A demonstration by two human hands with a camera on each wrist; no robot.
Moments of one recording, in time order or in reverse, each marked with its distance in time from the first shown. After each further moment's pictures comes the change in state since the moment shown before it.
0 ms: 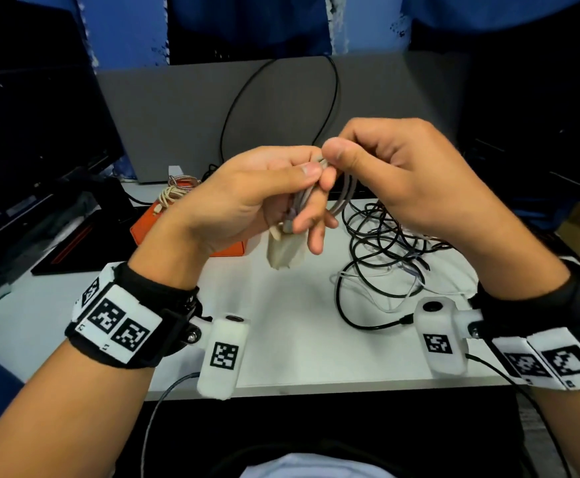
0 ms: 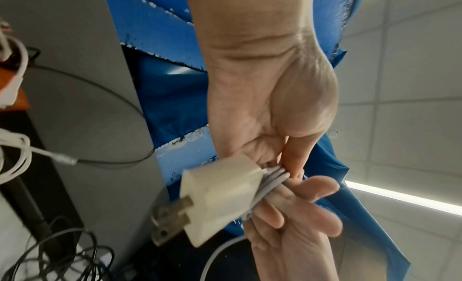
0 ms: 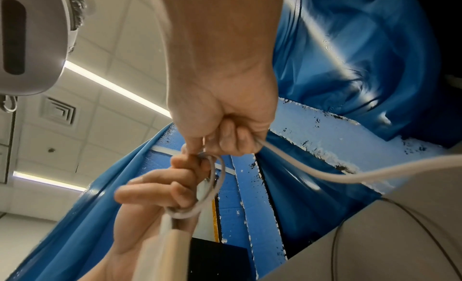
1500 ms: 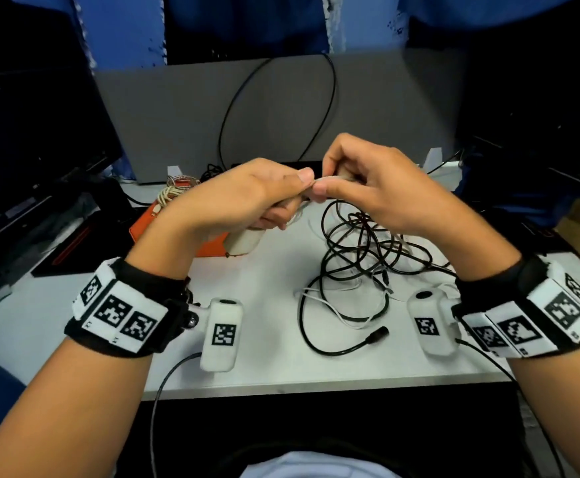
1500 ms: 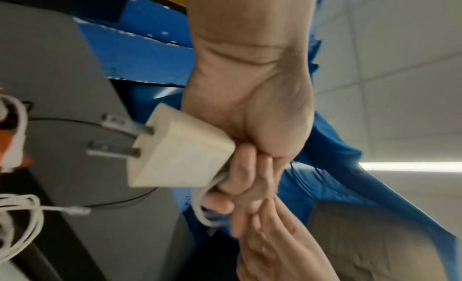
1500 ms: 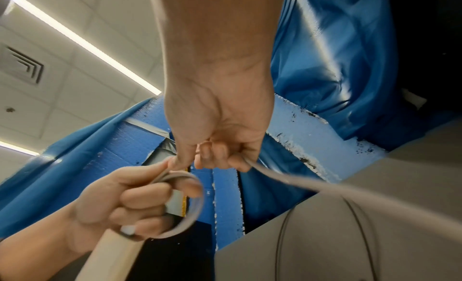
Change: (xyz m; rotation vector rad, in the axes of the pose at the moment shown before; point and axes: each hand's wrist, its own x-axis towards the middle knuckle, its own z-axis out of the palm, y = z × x) left_hand 0.006 -0.014 -0.019 0.434 0.156 -0.255; right_hand 0.009 0.042 0.019 0.030 -0.151 0.065
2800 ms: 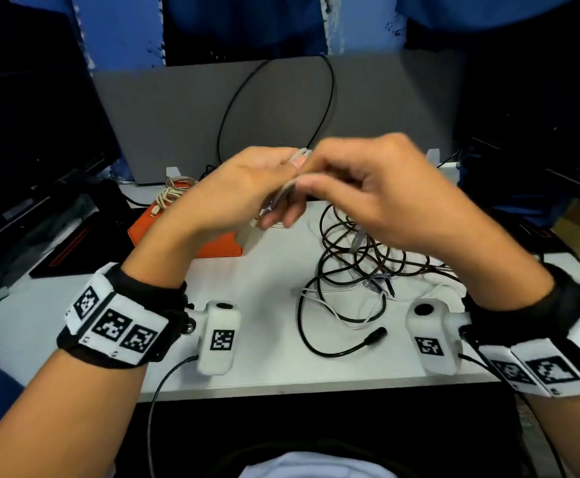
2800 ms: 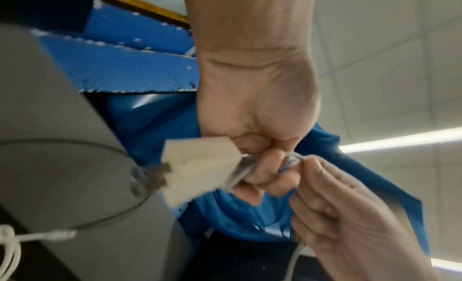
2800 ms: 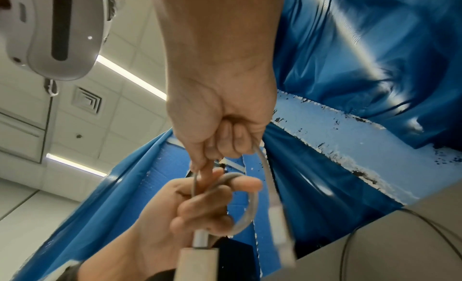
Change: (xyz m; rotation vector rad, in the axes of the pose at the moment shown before) left_hand -0.007 0.010 0.004 0.005 0.132 0.175; right_hand -0.016 -0.047 -0.003 -0.072 0.064 -0.227
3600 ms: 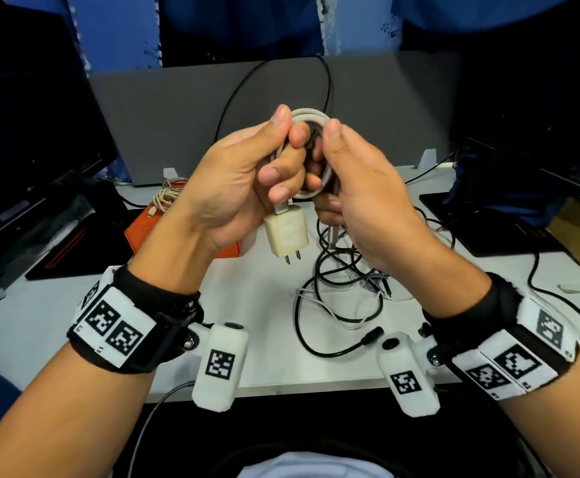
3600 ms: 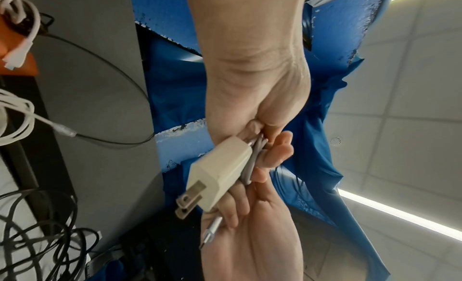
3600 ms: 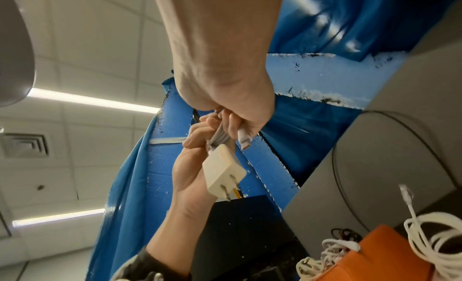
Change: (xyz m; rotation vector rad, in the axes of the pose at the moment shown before) left_hand 0.004 0.015 0.012 -0.775 0.024 0.015; right_hand 0.005 -0.005 0.035 0.891 0.284 0.454
